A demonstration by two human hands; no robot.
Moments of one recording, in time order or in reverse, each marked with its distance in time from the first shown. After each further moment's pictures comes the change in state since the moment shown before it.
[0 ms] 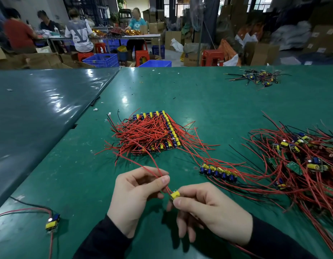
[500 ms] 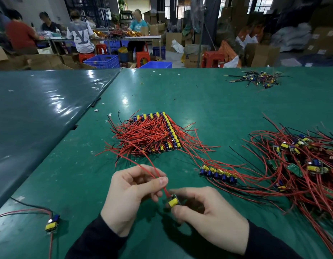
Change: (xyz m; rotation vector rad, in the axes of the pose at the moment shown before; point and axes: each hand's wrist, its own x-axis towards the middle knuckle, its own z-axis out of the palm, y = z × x) left_hand 0.002 0.009 -0.007 -0.017 -0.085 0.051; right_hand 0.001 0.012 0.003 -0.355 0.247 -0.071
